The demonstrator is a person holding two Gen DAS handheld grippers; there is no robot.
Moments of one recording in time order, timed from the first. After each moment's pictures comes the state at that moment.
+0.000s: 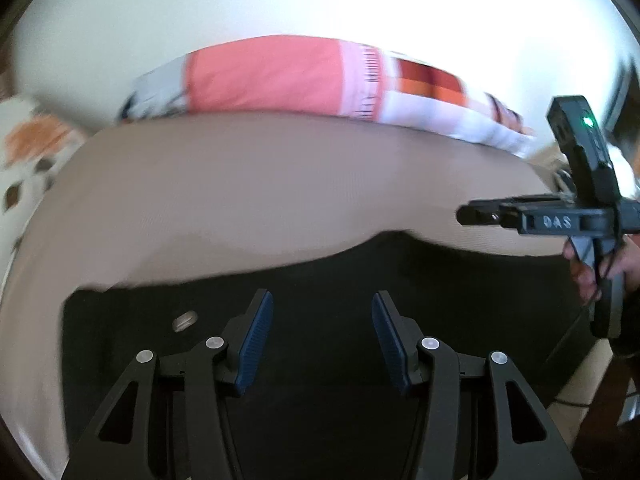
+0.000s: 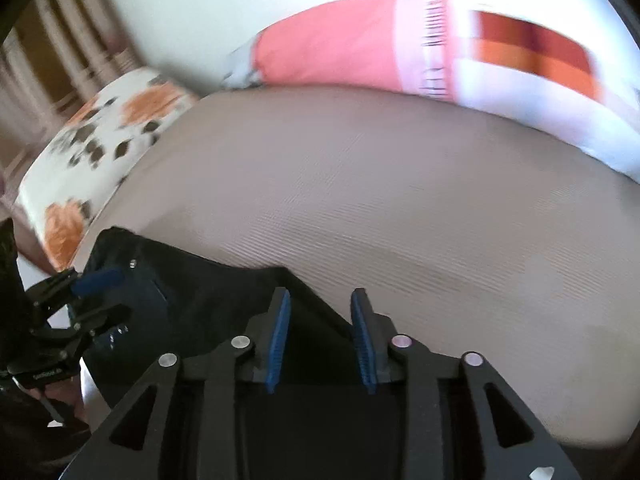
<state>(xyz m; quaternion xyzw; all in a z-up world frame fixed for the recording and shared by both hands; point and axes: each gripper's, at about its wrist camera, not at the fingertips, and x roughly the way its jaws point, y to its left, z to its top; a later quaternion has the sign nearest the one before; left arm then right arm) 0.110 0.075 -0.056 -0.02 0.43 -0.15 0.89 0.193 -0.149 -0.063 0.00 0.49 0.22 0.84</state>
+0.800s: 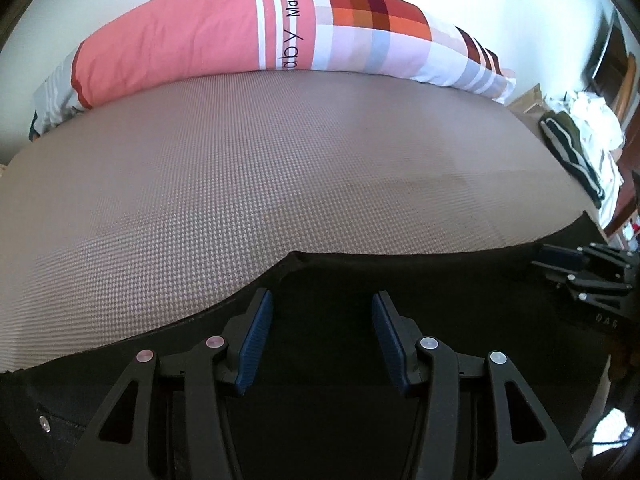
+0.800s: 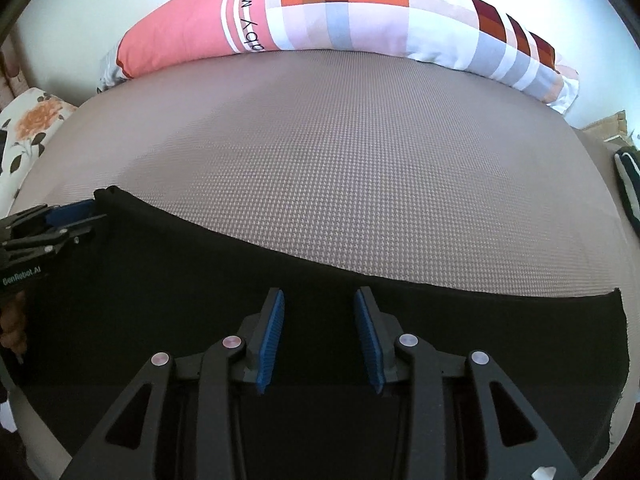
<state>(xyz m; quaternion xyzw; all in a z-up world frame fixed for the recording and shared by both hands) 0.179 -0.013 -0.120 0.03 0.49 -0.21 0.85 0.140 -0.242 -0.109 -0.01 0.51 0.02 0.86</state>
